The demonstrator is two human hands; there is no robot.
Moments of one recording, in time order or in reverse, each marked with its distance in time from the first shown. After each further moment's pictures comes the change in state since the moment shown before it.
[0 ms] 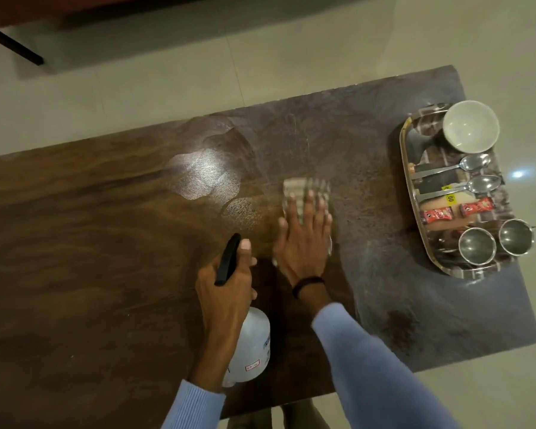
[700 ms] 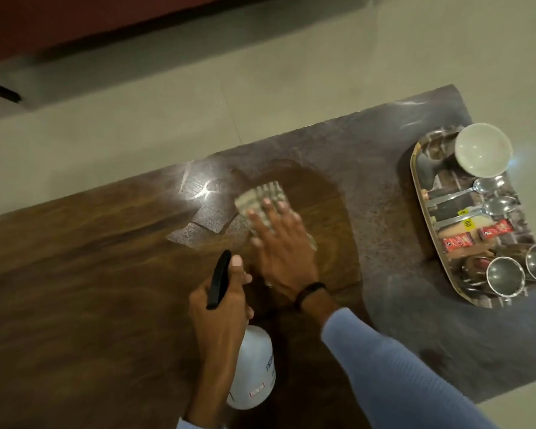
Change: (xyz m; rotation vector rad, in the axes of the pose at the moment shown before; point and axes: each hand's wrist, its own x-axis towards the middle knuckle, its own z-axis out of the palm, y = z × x) left_hand 0.069 0.043 -0.011 -0.021 0.000 -0.064; right_hand 0.065 -0.051 0.005 -0.039 -0.035 -0.364
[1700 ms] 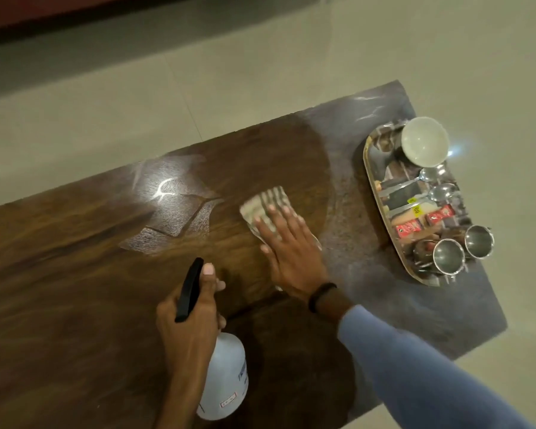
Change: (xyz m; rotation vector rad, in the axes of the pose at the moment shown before) left_hand -0.011 -0.006 0.008 0.015 -0.081 0.010; right_hand -0.043 0.068 -0.033 -0.071 -0.003 0.005
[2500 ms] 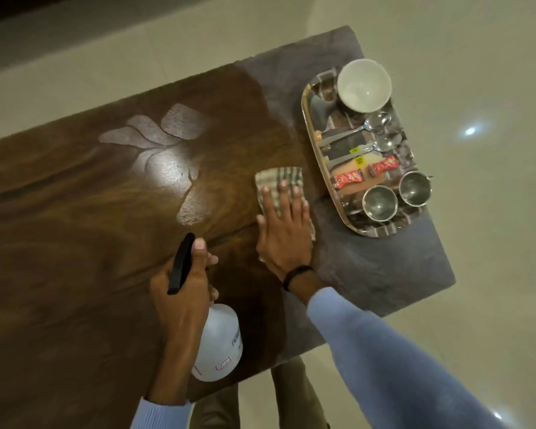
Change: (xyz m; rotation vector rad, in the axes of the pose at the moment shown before) left_hand -0.109 -0.050 0.086 0.005 0.079 0.096; right_hand -0.096 0.069 -0.005 0.082 0.009 0.343
